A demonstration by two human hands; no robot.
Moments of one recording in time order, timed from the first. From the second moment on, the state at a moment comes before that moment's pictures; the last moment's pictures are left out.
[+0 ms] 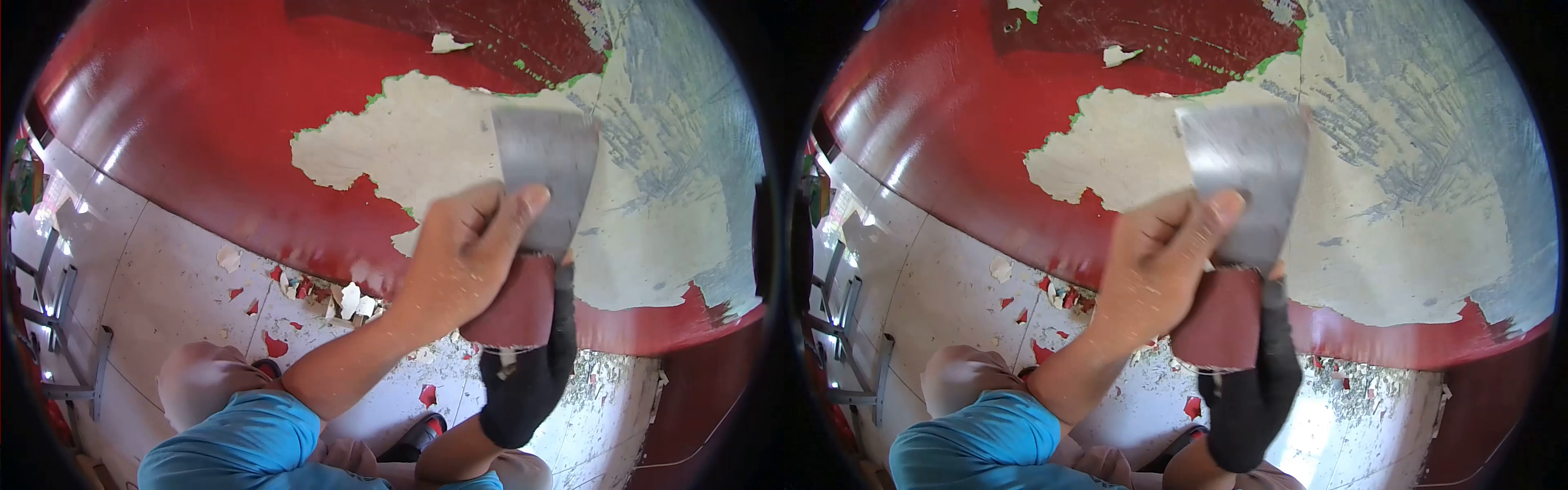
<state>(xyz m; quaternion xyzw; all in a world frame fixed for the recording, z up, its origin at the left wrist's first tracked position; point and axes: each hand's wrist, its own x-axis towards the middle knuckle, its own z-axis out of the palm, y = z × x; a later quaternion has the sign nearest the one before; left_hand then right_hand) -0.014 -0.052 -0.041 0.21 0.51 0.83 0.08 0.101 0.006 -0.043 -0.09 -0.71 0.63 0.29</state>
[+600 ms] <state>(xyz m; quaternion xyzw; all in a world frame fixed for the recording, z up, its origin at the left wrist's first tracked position) -0.012 -0.054 -0.050 0.19 0.50 0.84 0.02 0.099 0.006 -0.043 -0.08 -0.72 0.65 0.24</state>
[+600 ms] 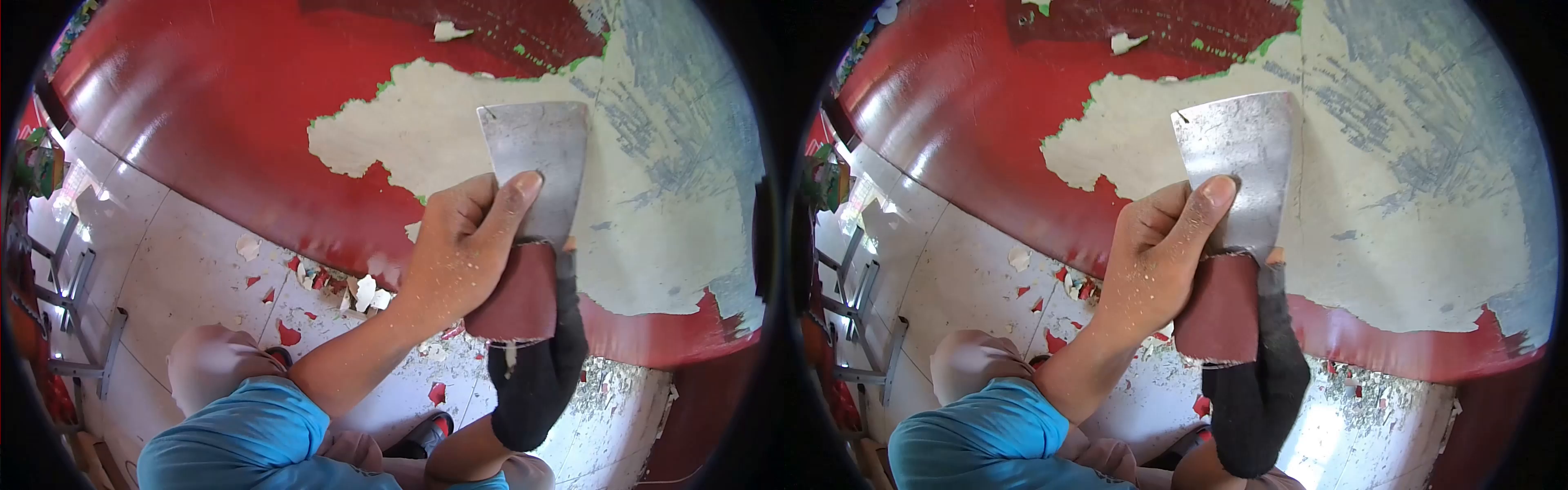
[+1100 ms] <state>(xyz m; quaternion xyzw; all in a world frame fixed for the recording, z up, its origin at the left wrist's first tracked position) -0.017 -0.078 -0.058 0.13 0.35 0.92 0.08 0.089 0.000 -0.041 -0.06 -0.81 0.57 0.12</state>
